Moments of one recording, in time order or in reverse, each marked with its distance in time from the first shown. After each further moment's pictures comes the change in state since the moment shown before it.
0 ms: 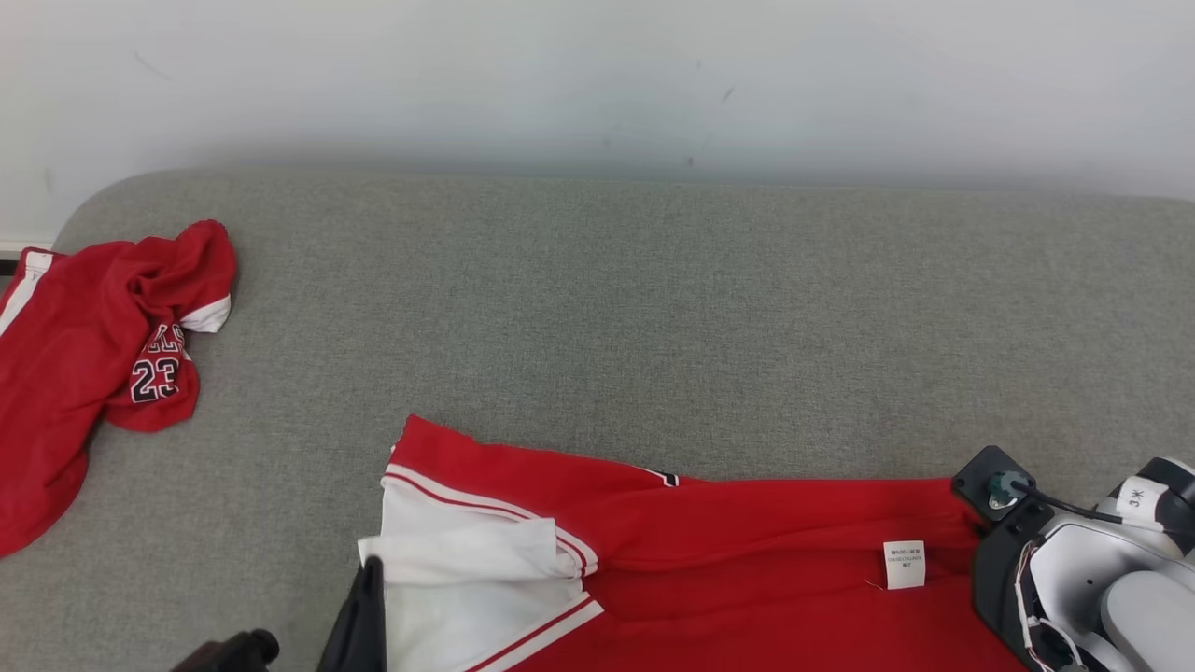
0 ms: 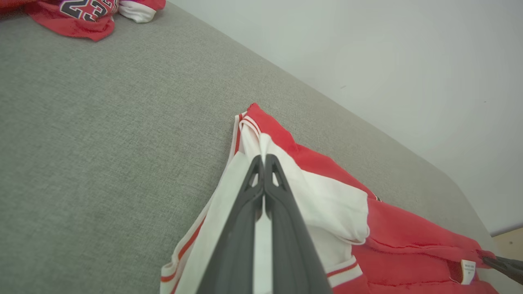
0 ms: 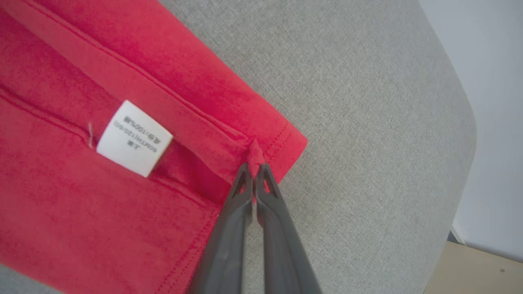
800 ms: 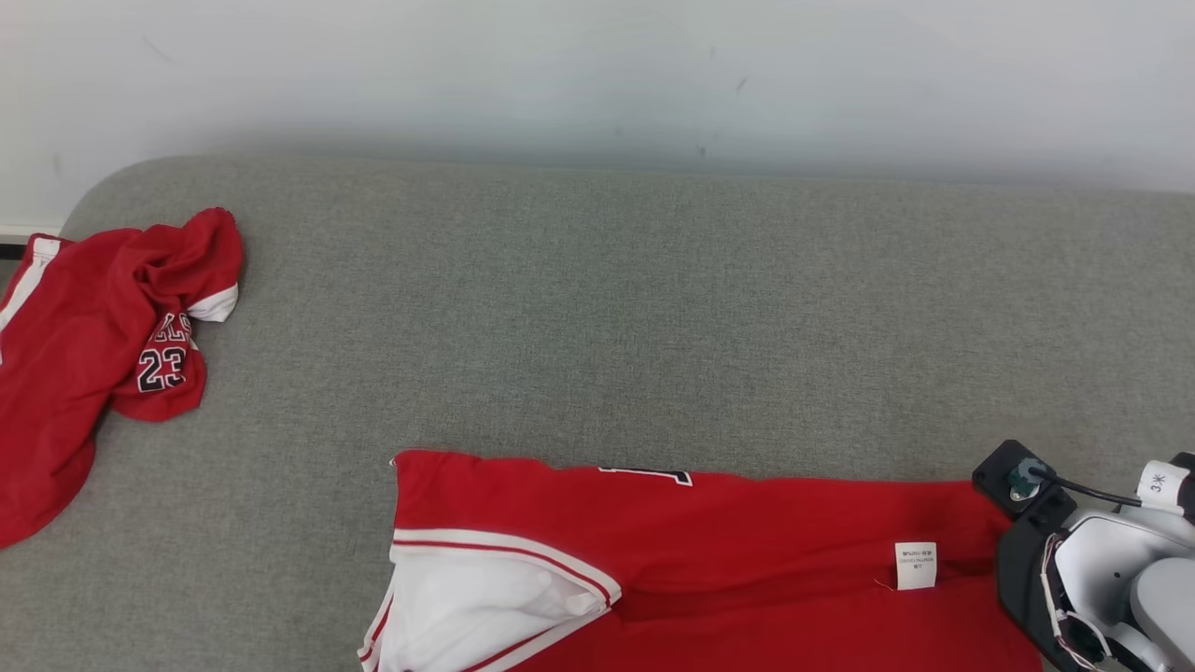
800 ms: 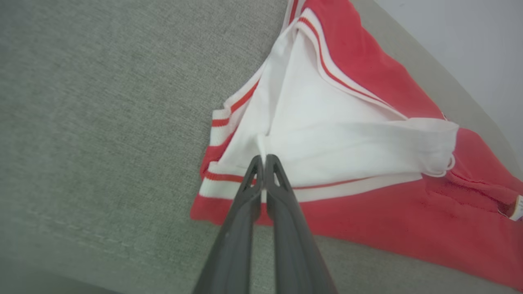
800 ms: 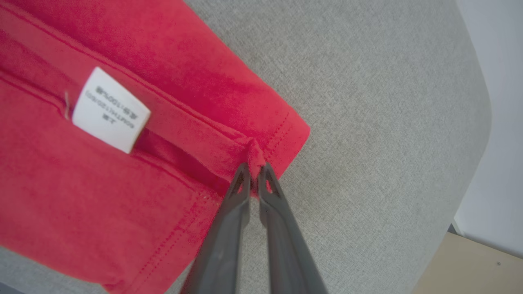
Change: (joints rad) left arm 0.089 -0.001 -0.051 0.110 -0.026 0.021 0.045; right arm -0.044 -0.089 0.081 -0.014 0.094 0.000 0.069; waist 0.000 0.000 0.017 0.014
